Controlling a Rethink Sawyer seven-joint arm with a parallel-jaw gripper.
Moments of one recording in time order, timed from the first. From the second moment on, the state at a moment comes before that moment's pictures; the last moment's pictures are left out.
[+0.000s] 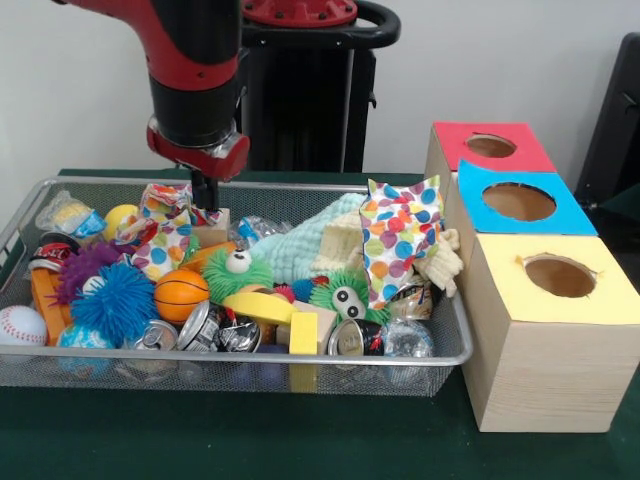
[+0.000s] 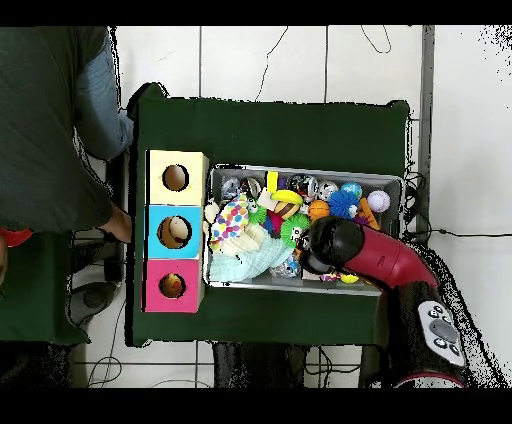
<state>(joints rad) -0.41 -0.55 -0.12 1.64 -0.06 0.67 1.81</state>
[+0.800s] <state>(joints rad) -0.49 -0.53 -0.03 1.60 -0.17 0.72 1.81</state>
